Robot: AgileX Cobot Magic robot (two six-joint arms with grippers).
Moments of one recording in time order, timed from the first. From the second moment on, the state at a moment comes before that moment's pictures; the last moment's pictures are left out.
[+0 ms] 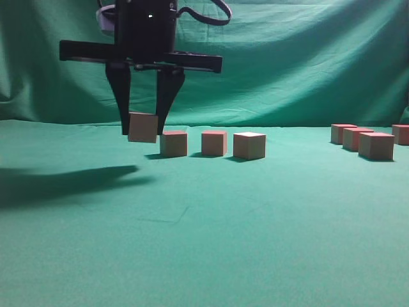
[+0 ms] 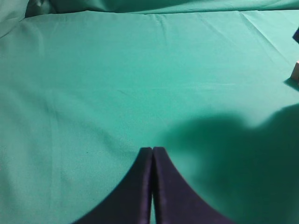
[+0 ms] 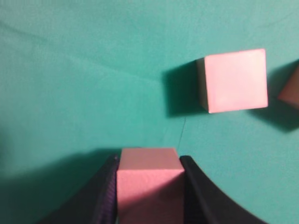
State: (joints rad) left arm -0.01 -0.01 0.02 0.02 0.35 0.01; right arm 0.80 2.30 -2.06 -0.06 1.20 0.52
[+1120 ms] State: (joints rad) left arm -0.01 -0.01 0.02 0.02 0.35 0.01; right arm 0.86 2.35 -2.07 -0.26 1.18 0.83
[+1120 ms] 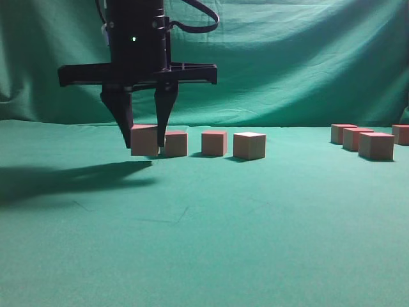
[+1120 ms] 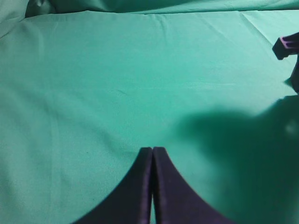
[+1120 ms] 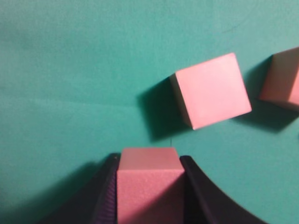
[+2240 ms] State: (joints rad) left arm -0.01 -0.01 0.02 0.02 0.35 0.01; right arm 0.86 2.36 -2.07 -0.28 1.17 0.84
